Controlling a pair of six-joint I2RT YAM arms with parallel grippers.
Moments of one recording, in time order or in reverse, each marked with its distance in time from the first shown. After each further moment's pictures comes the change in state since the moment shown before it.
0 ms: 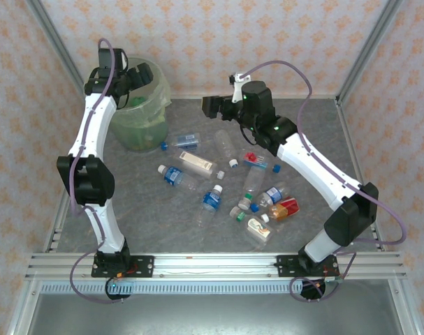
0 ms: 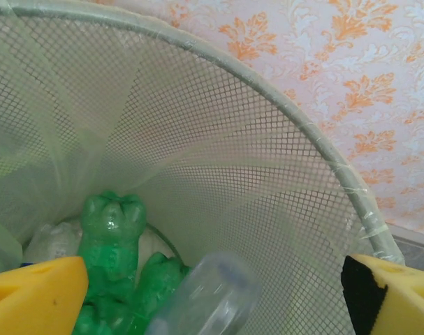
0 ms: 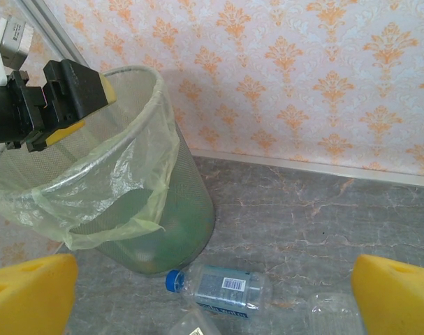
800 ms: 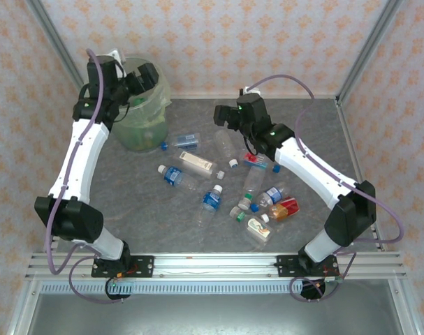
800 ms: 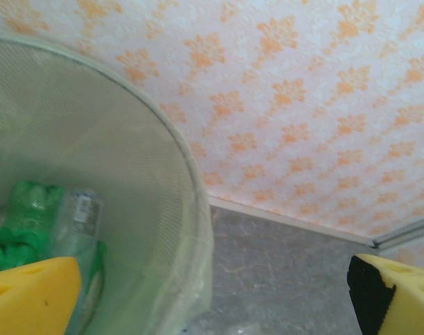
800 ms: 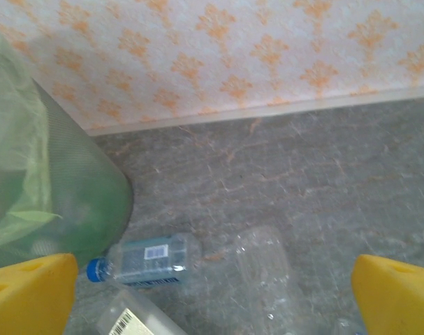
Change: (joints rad) left arm -0.088 -0.409 -0.359 0.159 0.090 -0.115; right arm 0.000 -0.004 -0.115 -0.104 0.241 0.170
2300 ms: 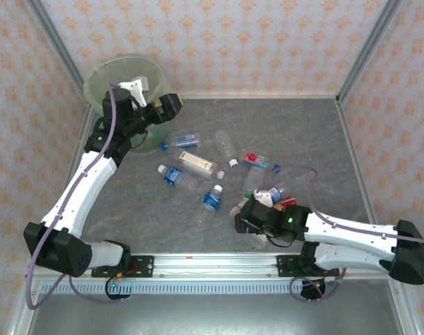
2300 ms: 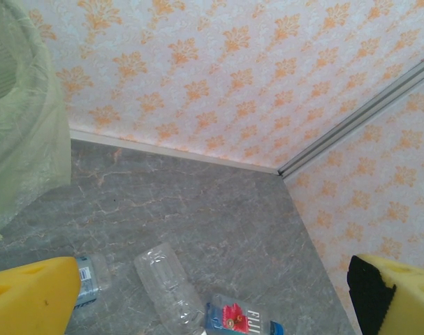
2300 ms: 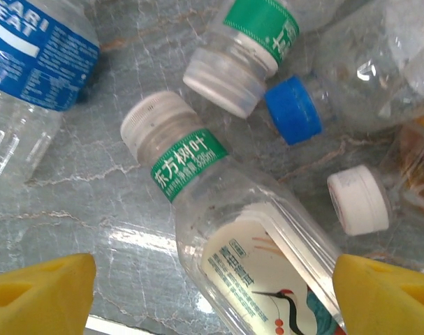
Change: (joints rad) left arm -0.150 -0.246 -0.395 0.236 0.152 -0.064; right arm 0.561 -0.590 -0.808 -0.429 0.011 0.539
